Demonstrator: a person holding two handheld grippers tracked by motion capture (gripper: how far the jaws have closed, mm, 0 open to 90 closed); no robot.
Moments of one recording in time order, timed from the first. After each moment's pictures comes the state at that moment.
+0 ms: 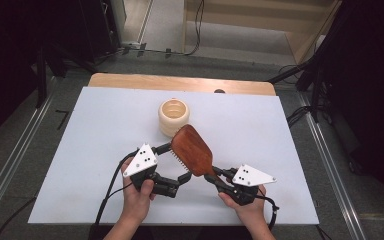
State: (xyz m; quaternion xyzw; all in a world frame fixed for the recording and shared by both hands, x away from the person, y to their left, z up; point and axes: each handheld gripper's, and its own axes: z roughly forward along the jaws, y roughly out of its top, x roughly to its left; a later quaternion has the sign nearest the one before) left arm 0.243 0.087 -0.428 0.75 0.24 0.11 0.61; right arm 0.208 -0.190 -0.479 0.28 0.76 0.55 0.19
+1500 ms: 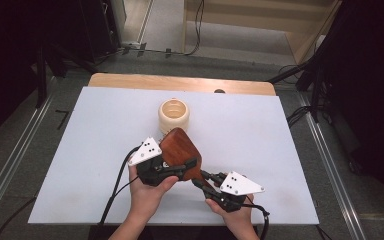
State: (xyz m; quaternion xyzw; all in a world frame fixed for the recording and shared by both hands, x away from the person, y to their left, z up) left arm 0.253 0.076 -0.425 0.73 0.30 0.05 0.62; right arm 0.195 -0.157 -0.480 0.28 0.75 0.57 0.20
